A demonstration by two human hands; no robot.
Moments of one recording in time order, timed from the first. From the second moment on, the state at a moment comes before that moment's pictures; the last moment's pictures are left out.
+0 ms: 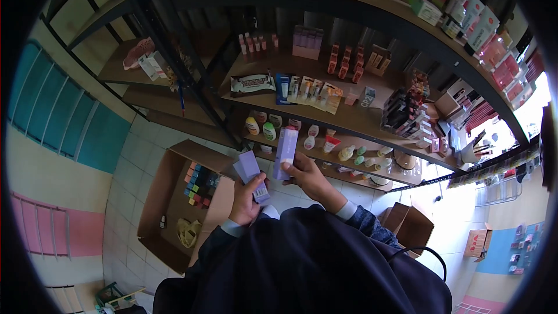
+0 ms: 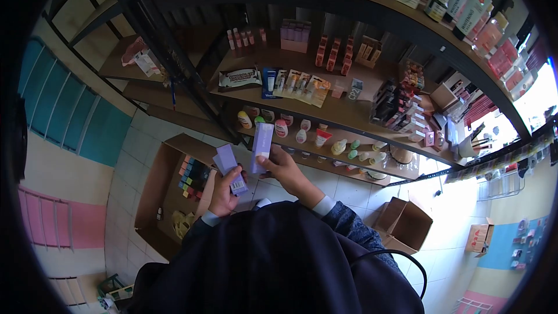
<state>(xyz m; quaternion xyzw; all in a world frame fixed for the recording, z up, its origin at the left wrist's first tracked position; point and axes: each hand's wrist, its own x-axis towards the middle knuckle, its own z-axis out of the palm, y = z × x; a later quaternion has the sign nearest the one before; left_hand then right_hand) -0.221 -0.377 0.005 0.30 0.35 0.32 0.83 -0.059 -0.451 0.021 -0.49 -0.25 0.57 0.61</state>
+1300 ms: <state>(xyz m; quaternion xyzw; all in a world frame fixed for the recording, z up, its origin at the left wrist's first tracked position) -0.108 -0.403 0.001 0.49 0.31 0.23 0.78 0.083 -0.550 0.016 -0.59 -0.35 0.36 0.63</state>
